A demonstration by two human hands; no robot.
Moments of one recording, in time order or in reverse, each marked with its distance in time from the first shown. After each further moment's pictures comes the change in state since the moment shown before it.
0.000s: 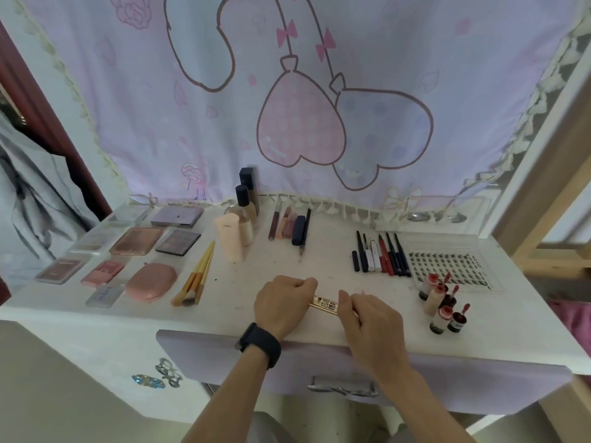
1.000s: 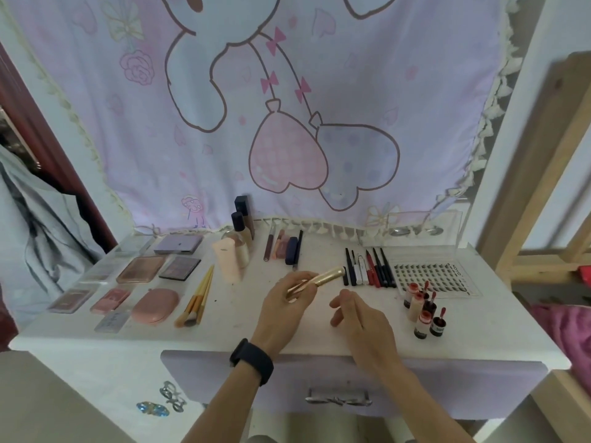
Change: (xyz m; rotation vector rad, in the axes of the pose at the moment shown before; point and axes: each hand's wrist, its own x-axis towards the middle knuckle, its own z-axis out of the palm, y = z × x) left_hand -0.022 0.024 -0.011 -0.367 -0.031 0.253; right_hand 0.007 0.002 -0.015 0.302 -0.310 0.493
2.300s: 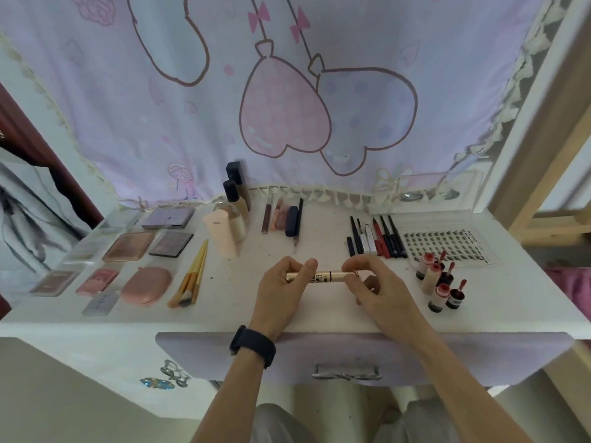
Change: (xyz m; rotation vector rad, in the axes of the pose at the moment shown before) left_hand 0.009 -0.036 -0.001 0.049 0.066 -0.067; right_hand 0.016 0.014 -0.015 0.242 -0.123 -0.010
